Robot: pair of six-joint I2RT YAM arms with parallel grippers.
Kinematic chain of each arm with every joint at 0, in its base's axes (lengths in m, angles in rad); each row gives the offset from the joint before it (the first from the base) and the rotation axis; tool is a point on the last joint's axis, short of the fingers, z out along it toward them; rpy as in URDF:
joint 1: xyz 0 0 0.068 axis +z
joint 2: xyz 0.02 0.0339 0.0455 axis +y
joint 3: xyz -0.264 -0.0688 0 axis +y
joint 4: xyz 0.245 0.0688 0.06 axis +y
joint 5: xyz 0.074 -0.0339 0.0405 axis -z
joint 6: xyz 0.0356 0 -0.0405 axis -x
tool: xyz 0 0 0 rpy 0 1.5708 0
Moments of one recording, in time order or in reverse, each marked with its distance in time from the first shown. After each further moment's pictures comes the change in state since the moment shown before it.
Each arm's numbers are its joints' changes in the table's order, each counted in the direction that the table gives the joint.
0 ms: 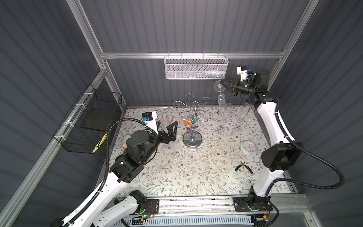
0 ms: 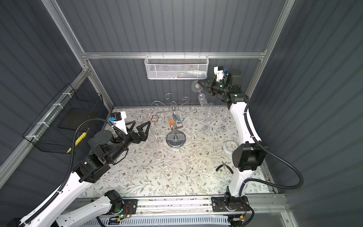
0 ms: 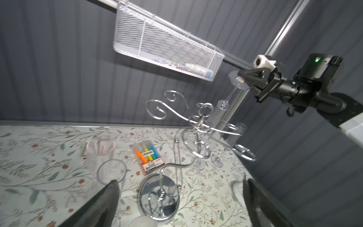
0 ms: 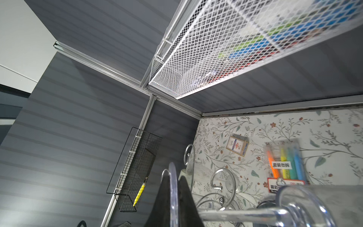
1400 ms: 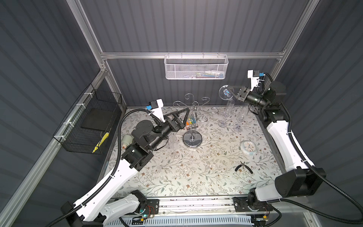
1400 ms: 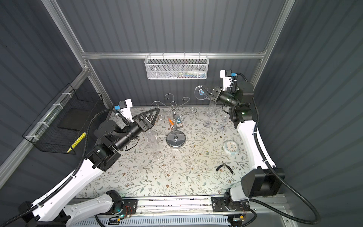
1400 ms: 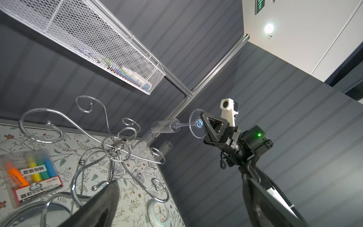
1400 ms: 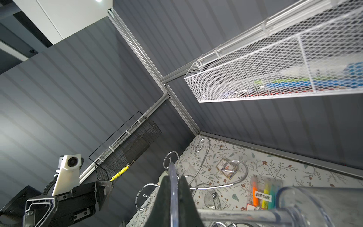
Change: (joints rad) left arm 0.000 0.178 -0.074 -0.300 0.238 0.375; right arm -0.012 -0.360 0.461 -0.379 -0.054 0.209
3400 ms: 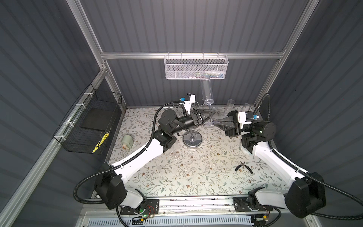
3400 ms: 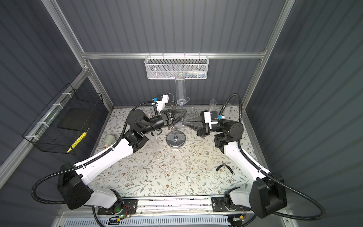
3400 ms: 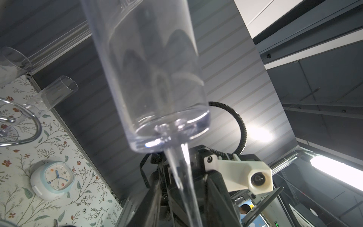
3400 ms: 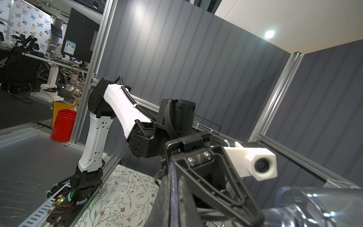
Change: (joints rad) left arm -0.039 0.409 -0.131 -0.452 0.534 0.420; right arm 0.288 -0.173 0.587 -1.176 -0.317 0.243
